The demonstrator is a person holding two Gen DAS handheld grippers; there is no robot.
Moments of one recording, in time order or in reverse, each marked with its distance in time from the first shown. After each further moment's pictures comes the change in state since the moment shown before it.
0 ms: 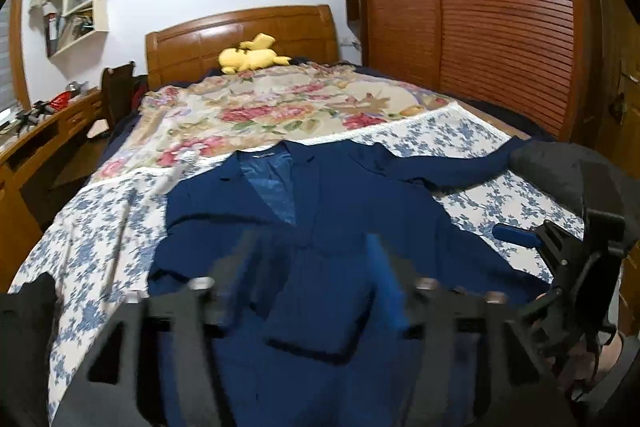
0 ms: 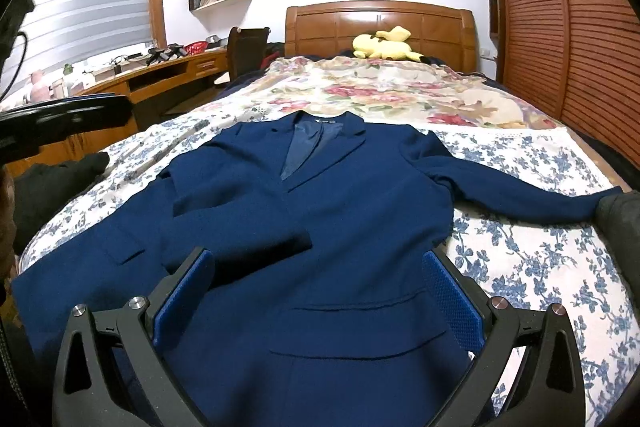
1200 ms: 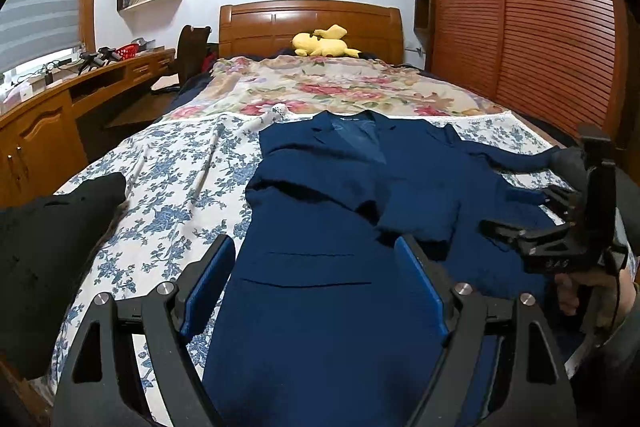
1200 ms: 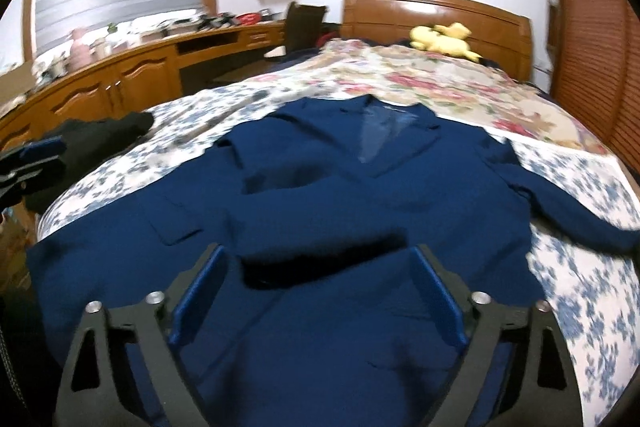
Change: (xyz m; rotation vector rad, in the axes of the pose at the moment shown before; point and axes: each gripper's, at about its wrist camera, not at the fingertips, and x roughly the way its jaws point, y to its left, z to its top) left arm -0.062 0.091 -0.100 -0.177 0.009 0.133; right arm 0.029 0.048 0.013 -0.138 0.057 0.148
